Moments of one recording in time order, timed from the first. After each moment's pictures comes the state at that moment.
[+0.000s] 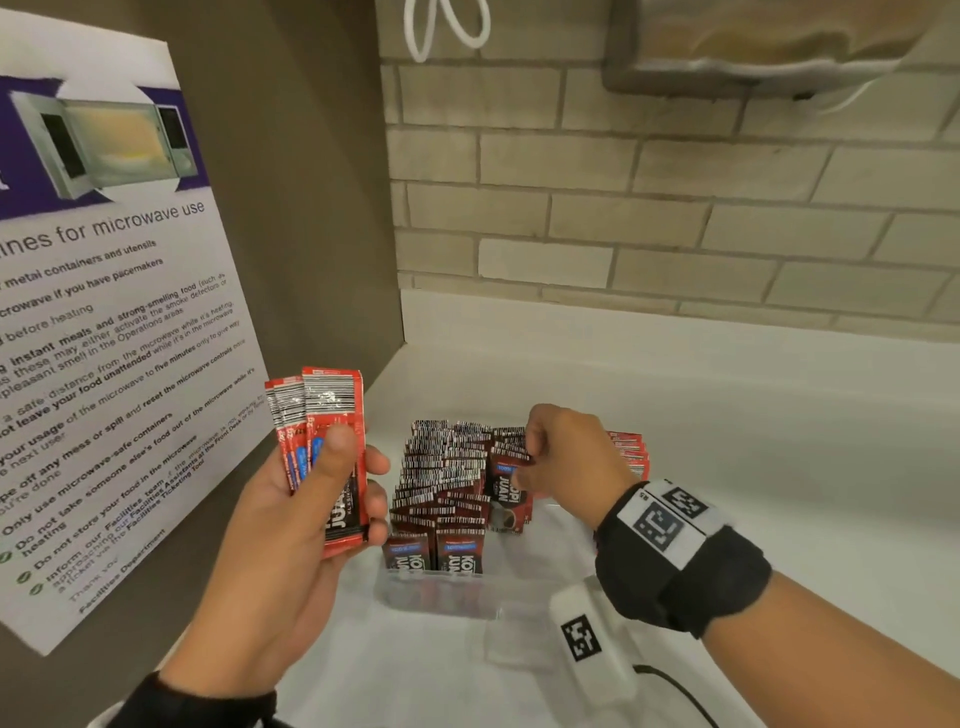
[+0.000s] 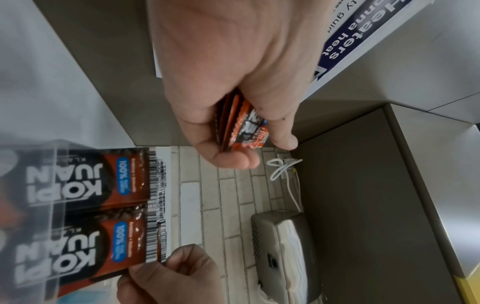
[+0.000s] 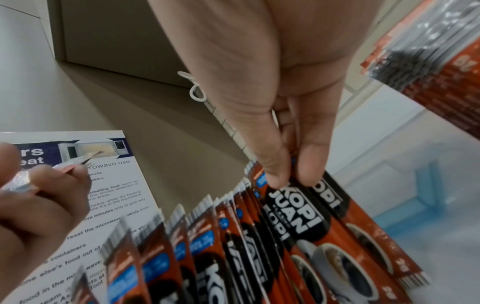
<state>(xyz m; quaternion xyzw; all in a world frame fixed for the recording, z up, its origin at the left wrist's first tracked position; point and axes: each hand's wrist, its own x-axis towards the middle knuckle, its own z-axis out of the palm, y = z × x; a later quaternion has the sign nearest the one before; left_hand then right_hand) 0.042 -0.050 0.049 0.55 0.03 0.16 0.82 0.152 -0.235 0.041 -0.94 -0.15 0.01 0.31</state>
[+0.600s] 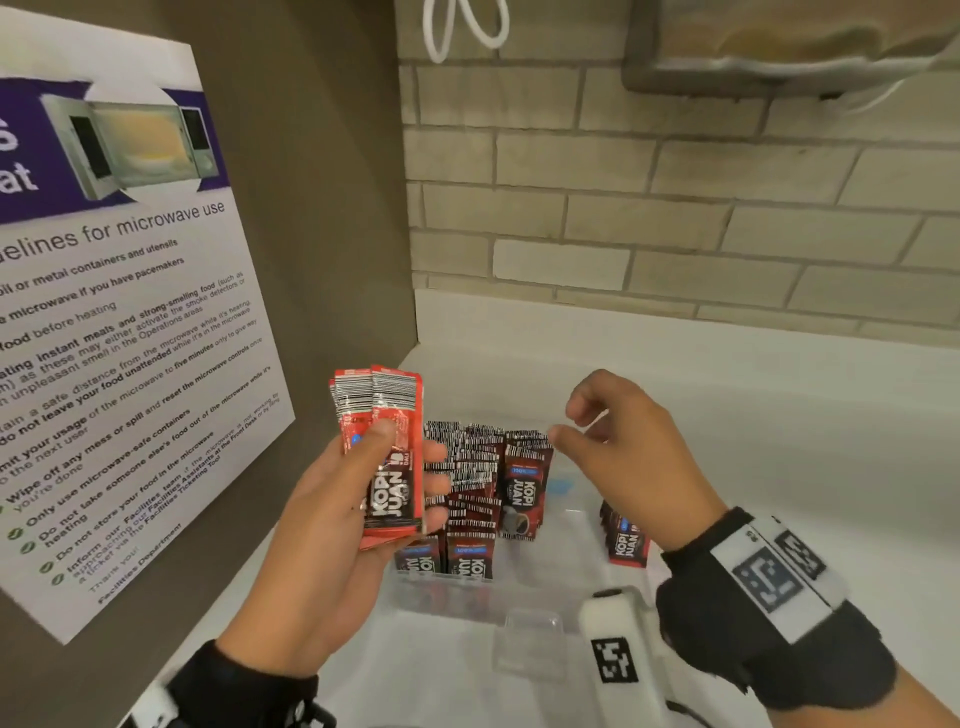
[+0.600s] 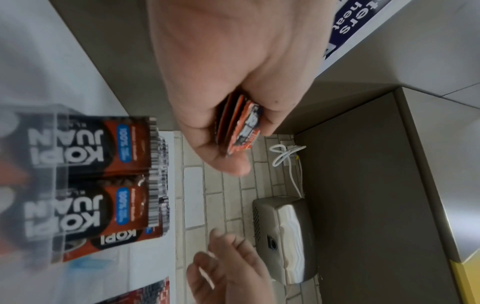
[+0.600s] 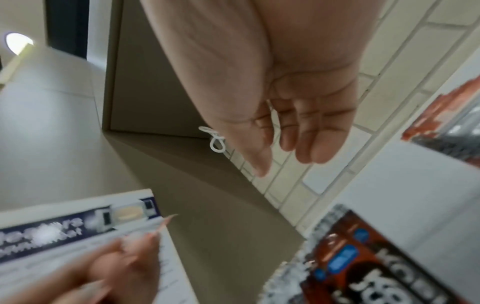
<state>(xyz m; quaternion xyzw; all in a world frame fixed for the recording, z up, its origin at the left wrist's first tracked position) 0.051 -0.063 0.048 0.51 0.03 0.10 0.85 0.128 -0.255 0.064 -0.89 -0.15 -0.12 0.42</state>
